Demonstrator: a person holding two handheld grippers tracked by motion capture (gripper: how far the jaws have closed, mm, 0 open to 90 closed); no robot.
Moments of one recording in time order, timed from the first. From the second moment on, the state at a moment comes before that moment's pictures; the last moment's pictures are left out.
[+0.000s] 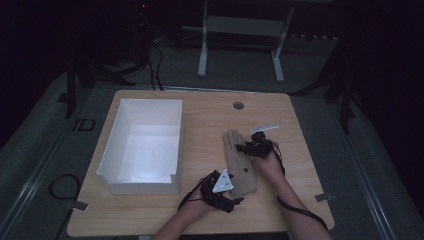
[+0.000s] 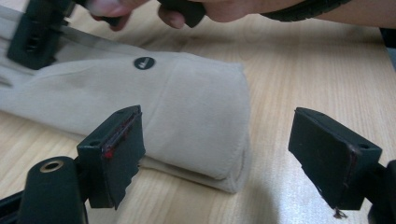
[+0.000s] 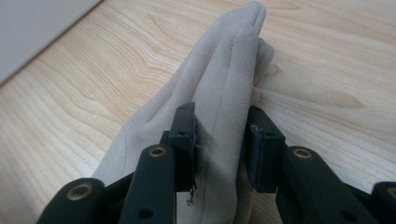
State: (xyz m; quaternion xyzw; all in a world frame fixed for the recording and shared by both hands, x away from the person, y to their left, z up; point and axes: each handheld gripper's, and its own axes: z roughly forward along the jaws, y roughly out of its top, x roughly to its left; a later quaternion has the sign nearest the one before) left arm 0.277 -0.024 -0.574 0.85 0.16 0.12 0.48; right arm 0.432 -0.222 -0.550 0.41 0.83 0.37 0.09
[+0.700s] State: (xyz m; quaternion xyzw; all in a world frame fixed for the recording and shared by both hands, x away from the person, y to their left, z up) left arm 0.298 -0.034 -0.574 0.89 0.16 0.11 0.42; right arm 0.430 -0.221 -0.550 0.41 0.83 0.37 0.10
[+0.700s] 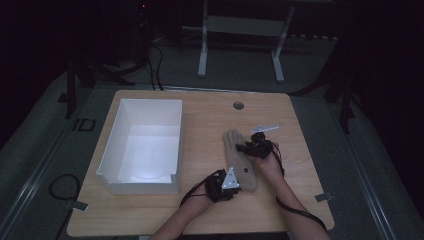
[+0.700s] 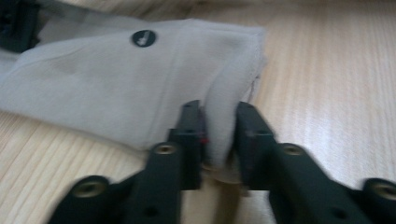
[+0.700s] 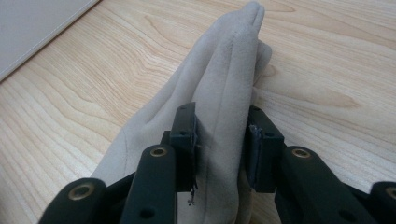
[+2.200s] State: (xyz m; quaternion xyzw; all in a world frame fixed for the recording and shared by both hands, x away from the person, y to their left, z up) left arm 0.300 -0.005 -0.456 0.89 0.17 0.12 0.40; right arm 0.425 -0.217 -0.435 0.39 0.78 0.48 0.08
